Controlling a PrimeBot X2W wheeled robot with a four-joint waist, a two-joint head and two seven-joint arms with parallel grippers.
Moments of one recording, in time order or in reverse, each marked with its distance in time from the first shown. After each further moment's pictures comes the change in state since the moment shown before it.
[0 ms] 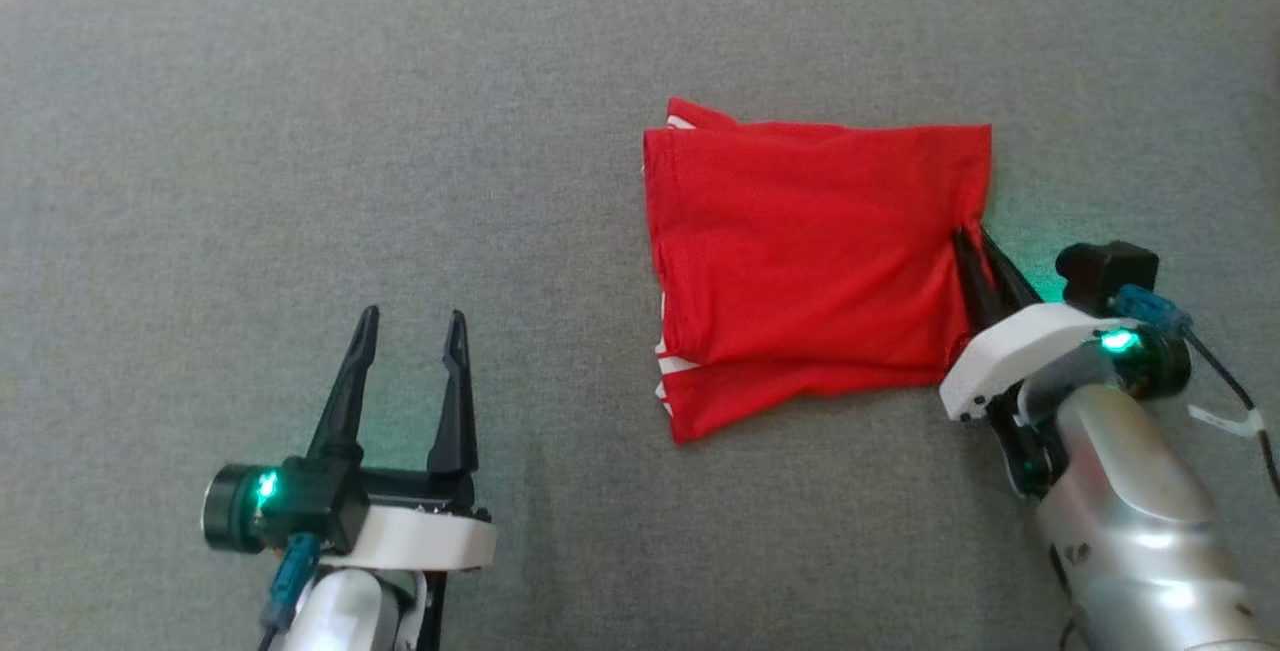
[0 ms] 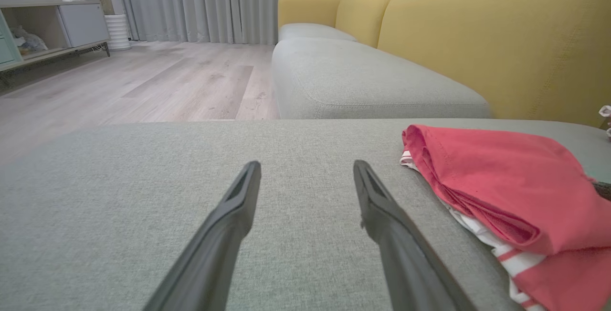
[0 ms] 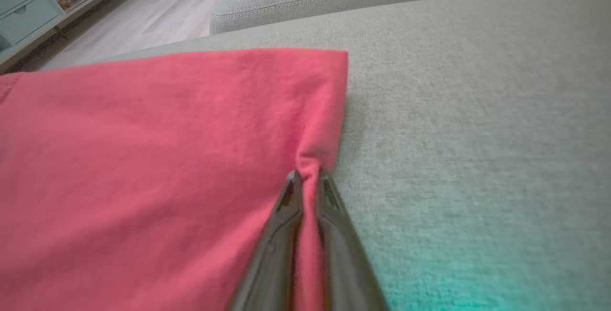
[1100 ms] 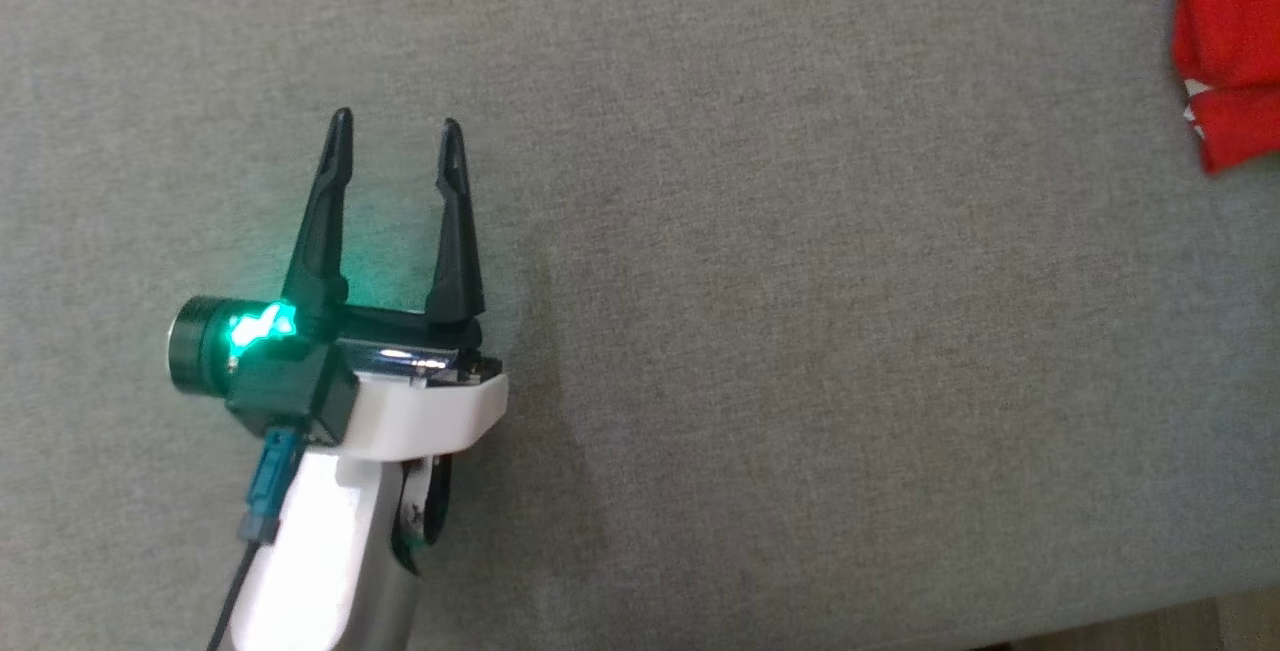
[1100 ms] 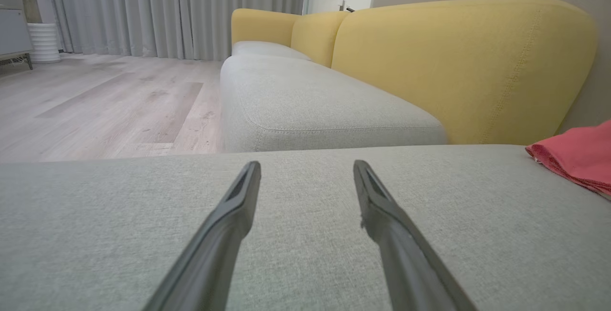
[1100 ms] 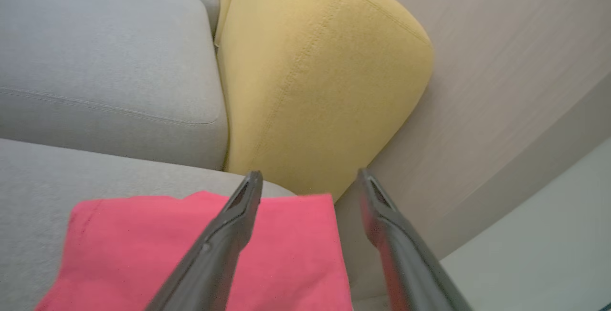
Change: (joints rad) left arm -0.208 0.000 -0.038 -0.142 0.026 0.044 -0.005; right arm -0.146 -0.372 -0.485 -0.582 -0.296 0.000 0.270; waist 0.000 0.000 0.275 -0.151
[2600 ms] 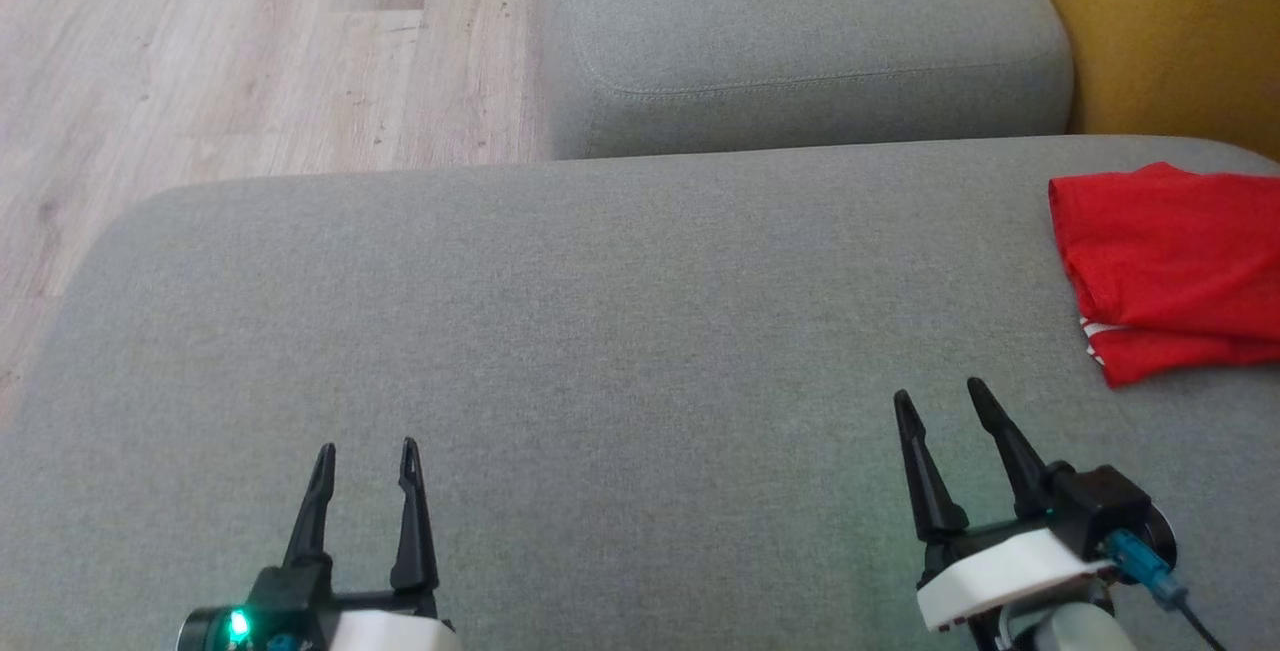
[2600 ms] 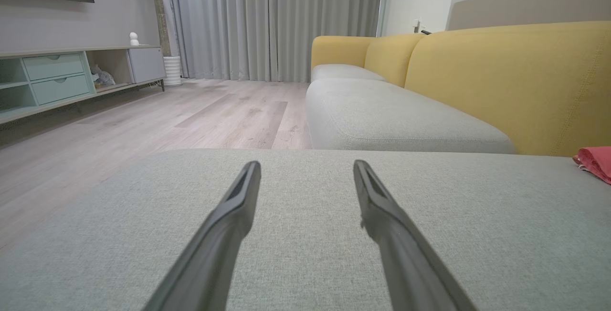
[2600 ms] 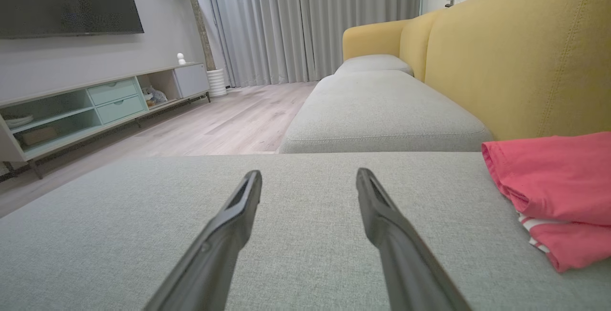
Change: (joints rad) left arm 0.375 0.001 0.108 0.204 -0.033 -0.004 0.000; right arm 0.656 0.435 0.470 0.053 0.163 0.000 -0.383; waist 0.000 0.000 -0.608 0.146
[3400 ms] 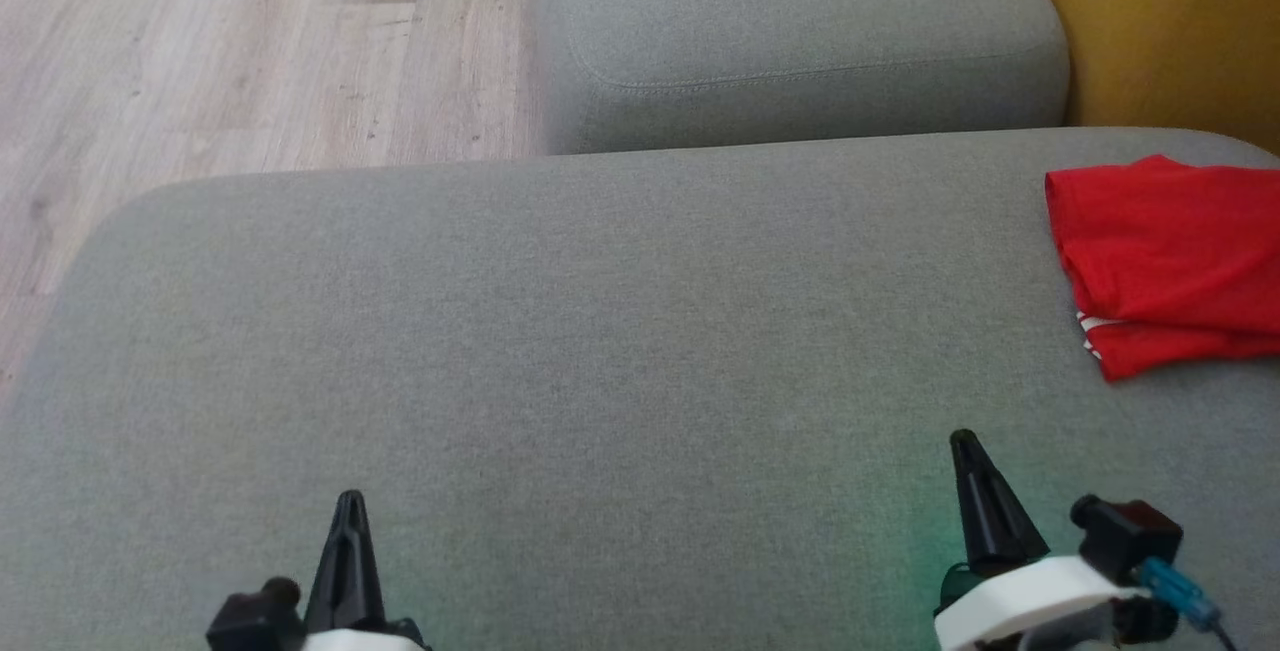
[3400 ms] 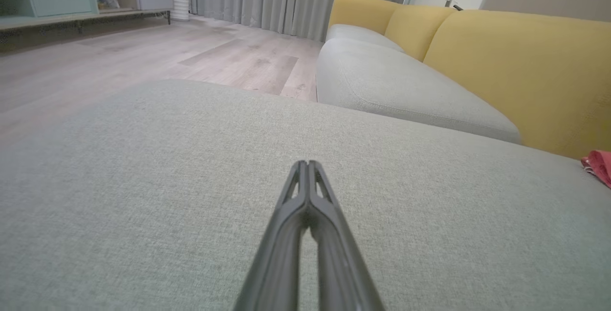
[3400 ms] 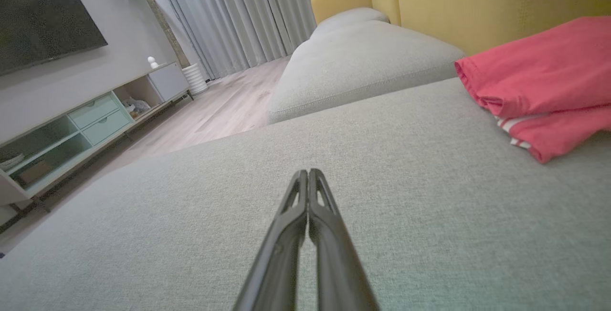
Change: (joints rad) left arm 0.030 0.000 0.017 0.060 -0.160 -0.027 0.046; right arm 0.046 0.003 -0.016 0.049 0.182 0.000 0.036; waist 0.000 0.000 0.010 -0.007
